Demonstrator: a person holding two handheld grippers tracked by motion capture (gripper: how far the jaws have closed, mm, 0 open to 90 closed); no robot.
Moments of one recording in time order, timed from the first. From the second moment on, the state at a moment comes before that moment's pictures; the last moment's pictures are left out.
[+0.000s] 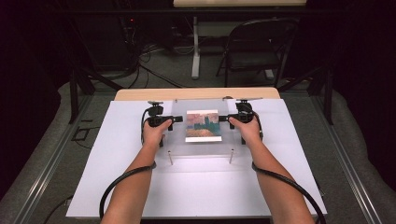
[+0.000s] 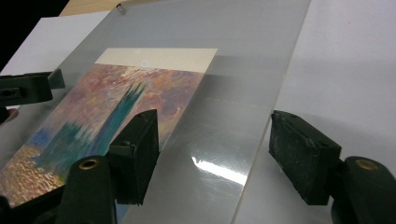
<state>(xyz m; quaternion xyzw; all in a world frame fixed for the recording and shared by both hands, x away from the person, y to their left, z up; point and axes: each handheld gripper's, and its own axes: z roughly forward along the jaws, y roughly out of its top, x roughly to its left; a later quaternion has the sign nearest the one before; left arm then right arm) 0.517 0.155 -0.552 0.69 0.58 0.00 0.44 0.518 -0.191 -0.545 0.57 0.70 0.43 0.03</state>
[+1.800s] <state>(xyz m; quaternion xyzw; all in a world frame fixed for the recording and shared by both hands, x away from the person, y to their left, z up) 0.517 0.158 -0.549 0.67 0.60 -0.03 0.44 0.515 -0.187 -0.548 0.58 0.69 0.44 0.03</state>
